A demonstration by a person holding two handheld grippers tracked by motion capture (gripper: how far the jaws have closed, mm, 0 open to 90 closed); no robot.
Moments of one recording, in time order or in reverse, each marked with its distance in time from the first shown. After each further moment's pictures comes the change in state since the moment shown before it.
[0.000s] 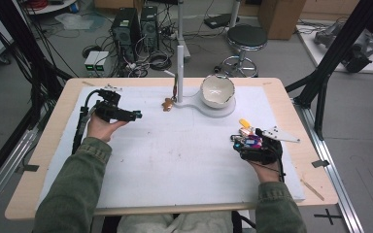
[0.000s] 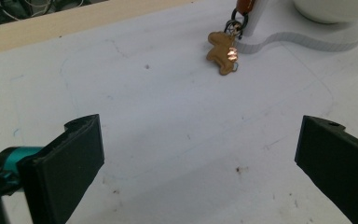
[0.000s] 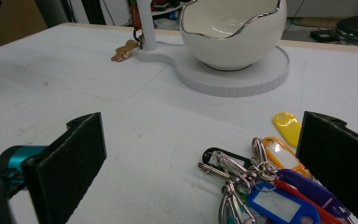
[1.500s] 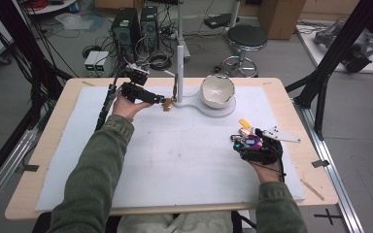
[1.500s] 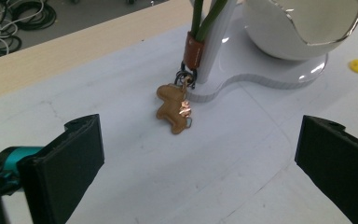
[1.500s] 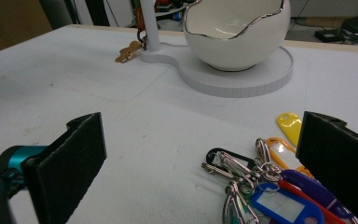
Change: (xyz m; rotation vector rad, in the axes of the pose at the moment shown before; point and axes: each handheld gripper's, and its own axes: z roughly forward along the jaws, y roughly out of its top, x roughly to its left) left arm -0.037 0.071 0.047 0.042 -0.090 0.052; right arm 0.000 0.000 -0.001 -0.002 0.015 0.002
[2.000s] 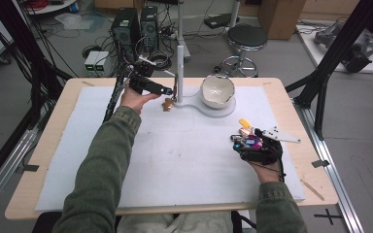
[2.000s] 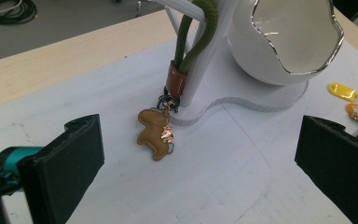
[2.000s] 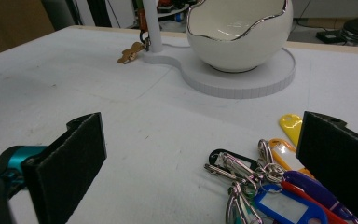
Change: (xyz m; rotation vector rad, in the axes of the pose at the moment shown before) left arm -0.005 0.028 0.013 -0.002 -0.064 -0.038; right arm 0.002 0.000 -0.001 -0.003 0.008 0.003
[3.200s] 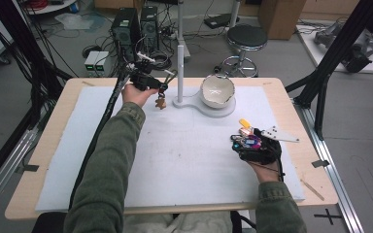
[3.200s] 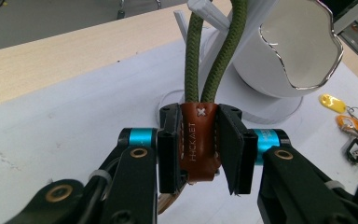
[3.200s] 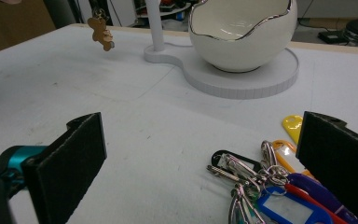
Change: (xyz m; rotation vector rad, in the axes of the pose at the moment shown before) left arm 0.027 0.011 0.028 0.022 -0.092 -0.070; right arm 0.001 0.001 0.003 0.003 0.004 -0.013
